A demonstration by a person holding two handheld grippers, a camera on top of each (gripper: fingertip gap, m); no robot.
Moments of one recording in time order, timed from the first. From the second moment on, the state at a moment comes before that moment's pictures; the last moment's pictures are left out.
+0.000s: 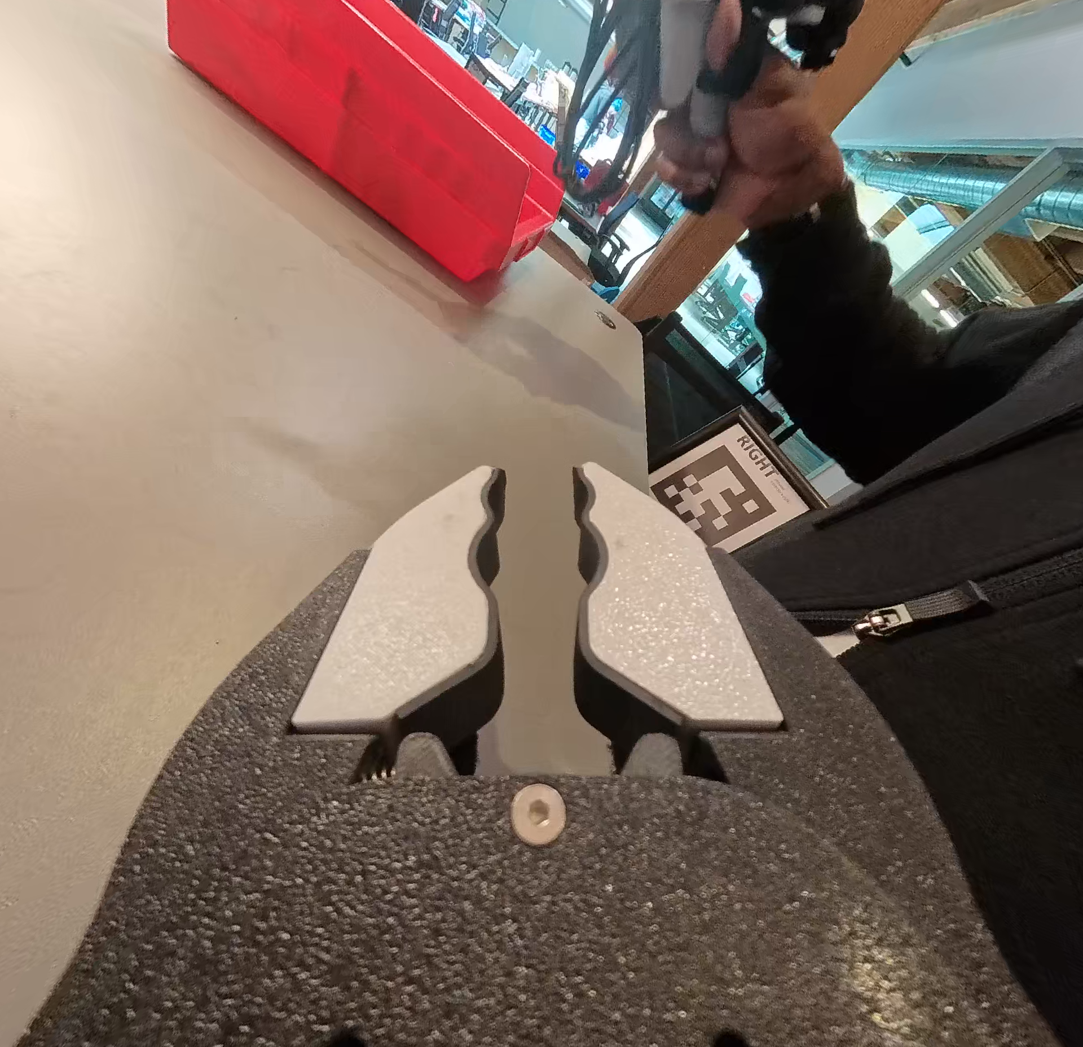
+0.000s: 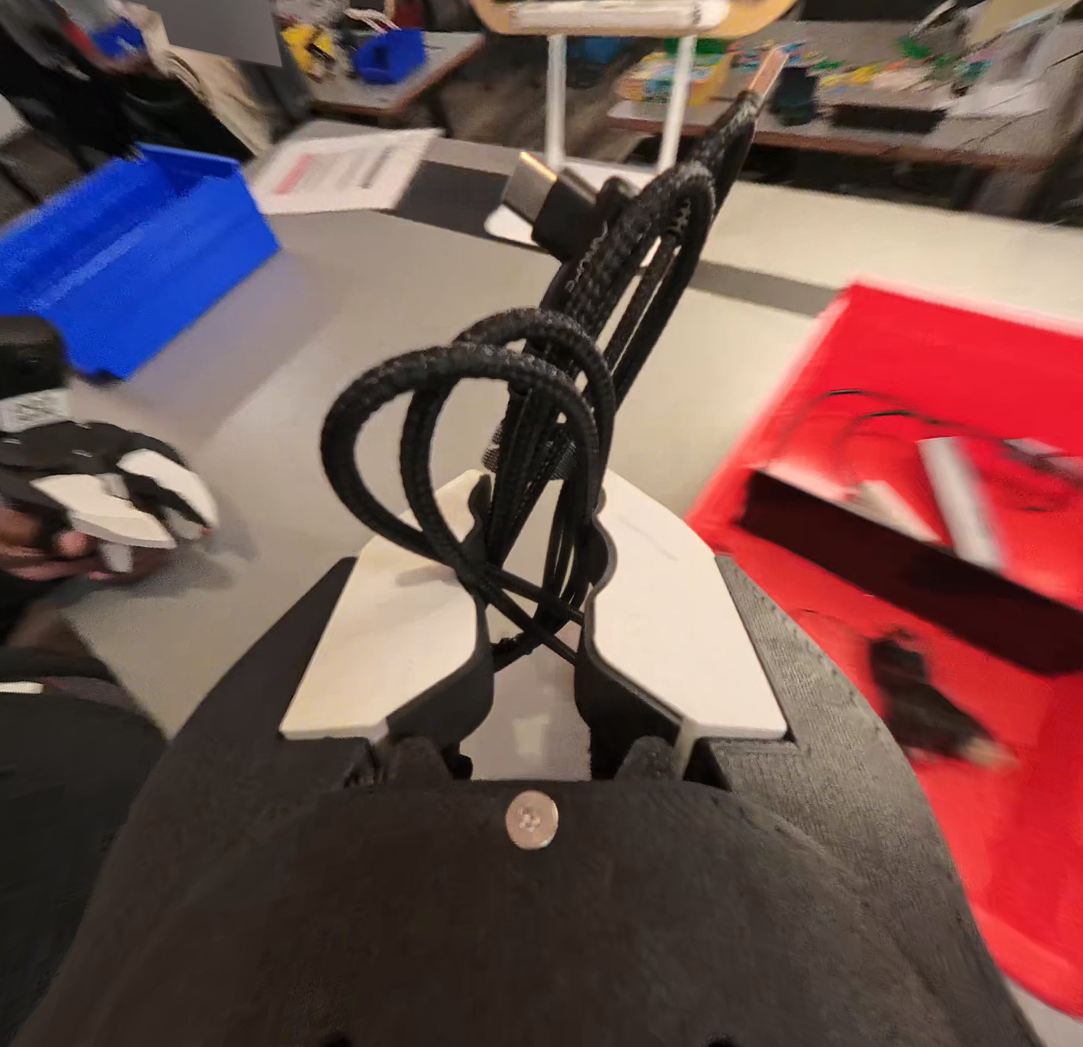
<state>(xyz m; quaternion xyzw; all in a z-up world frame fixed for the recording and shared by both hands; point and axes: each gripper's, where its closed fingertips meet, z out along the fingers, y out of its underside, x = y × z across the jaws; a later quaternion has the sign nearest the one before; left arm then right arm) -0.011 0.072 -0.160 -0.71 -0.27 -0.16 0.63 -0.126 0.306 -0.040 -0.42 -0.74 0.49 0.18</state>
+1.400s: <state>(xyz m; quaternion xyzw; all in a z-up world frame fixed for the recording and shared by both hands) -0.030 0.074 -0.172 -0.71 -0.32 -0.15 0.61 -0.153 0.430 -0.151 -0.22 -0.93 0.22 0.17</state>
